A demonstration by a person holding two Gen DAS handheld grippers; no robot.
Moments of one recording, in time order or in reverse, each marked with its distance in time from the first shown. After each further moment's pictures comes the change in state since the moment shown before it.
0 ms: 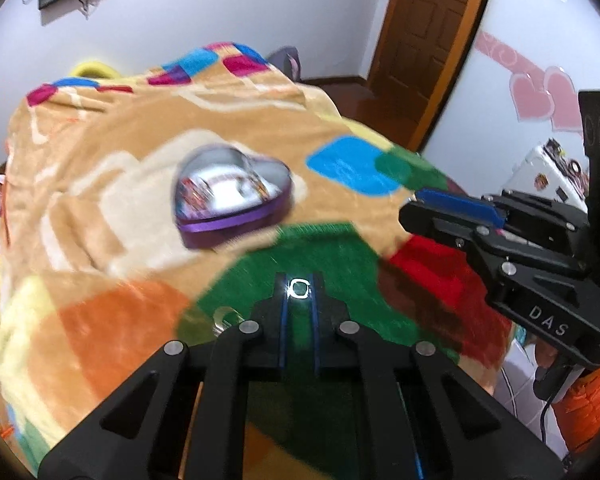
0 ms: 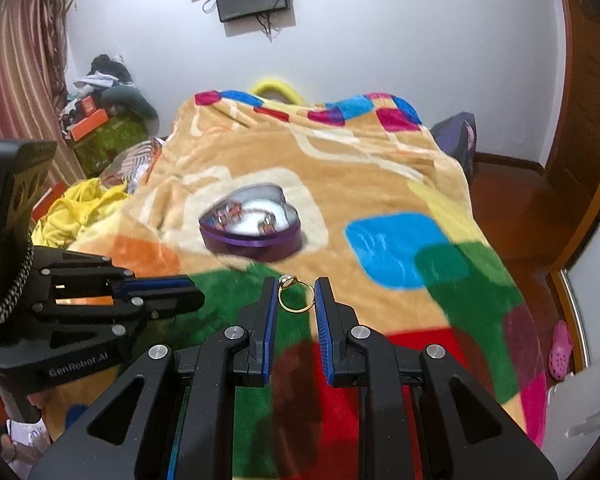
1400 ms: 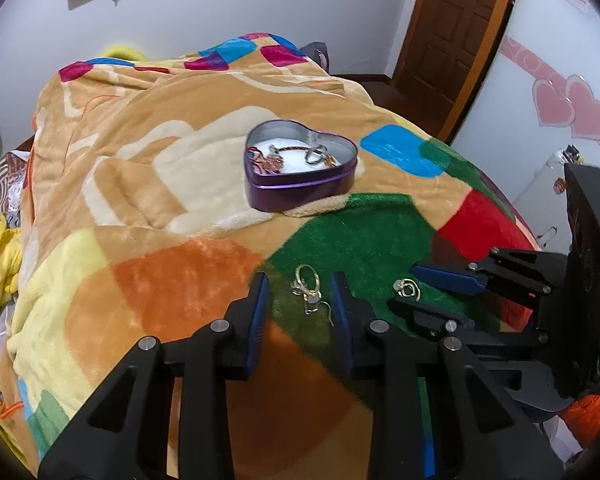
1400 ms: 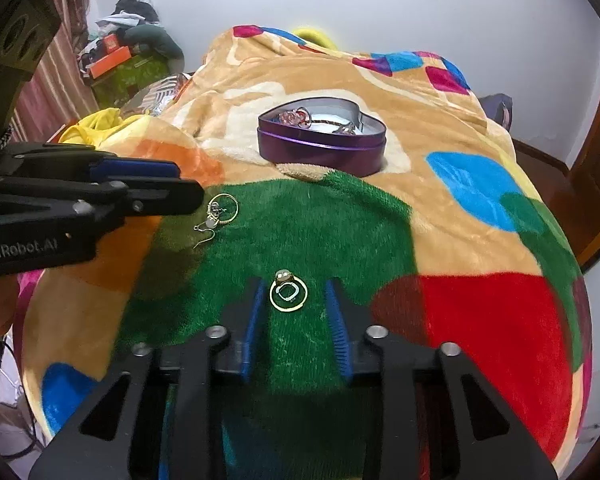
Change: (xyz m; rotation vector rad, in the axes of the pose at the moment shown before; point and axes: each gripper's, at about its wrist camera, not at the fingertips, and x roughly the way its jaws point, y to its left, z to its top) left arm -0.007 0.033 -0.029 -0.040 0.036 0.055; right arm 0.041 0.047 -0.045 -0.118 0.174 0.041
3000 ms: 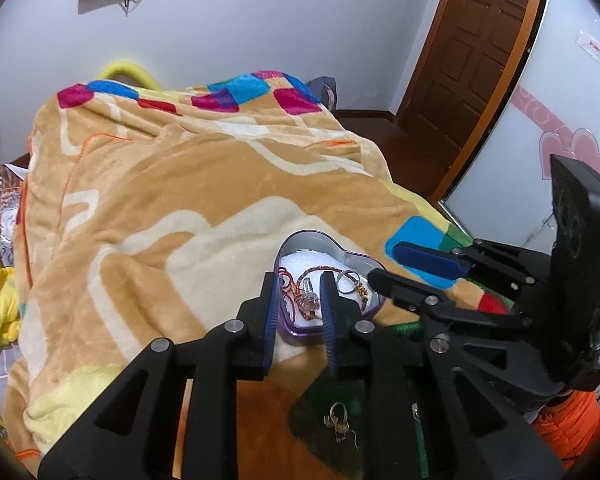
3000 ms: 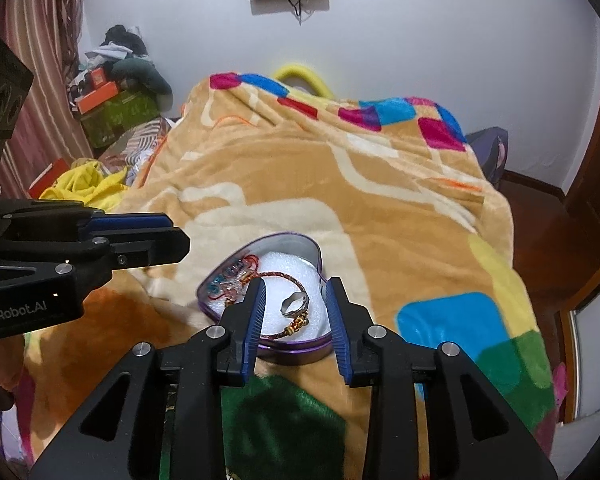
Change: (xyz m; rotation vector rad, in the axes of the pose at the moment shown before) left arm -0.001 0.041 0.089 -0.076 -0.104 -0.026; right arm 0.006 -0.033 0.103 0.014 -0.110 -0.017
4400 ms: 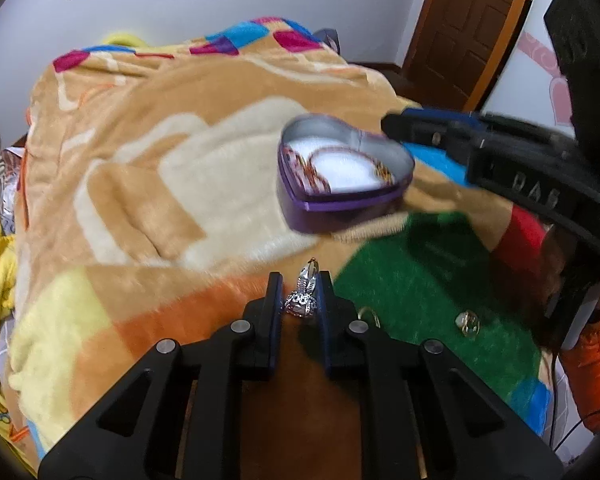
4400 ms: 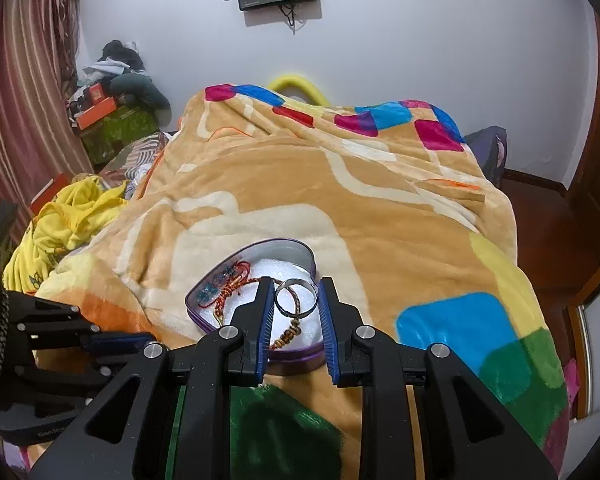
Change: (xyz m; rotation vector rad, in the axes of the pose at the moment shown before) left arm 0.026 -0.002 -0.064 0.059 0.142 0.048; right arm 0.015 -0.011 -0.003 0.039 -0.036 0.024
